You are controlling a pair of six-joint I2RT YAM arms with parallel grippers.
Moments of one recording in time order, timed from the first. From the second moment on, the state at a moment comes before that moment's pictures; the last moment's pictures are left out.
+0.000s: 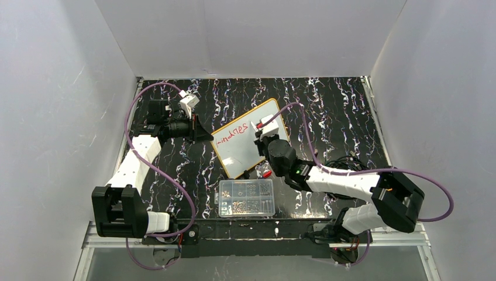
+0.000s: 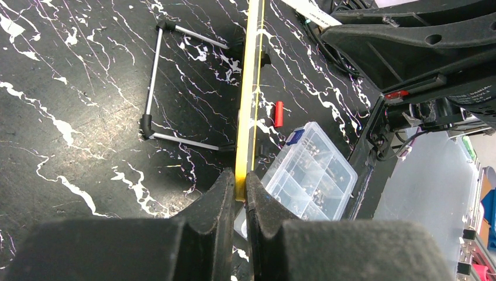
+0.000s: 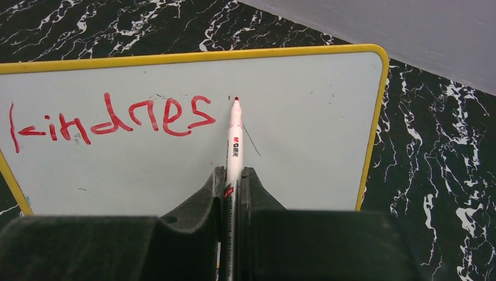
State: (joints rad) left arm -0.05 1.31 1.01 -0.50 0.95 0.09; right arm 1.05 1.36 0.73 0.48 0.61 0.01
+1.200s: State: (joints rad) left arm -0.05 1.31 1.01 -0.50 0.95 0.09; right arm 1.07 1.38 0.72 0.46 0.63 0.04
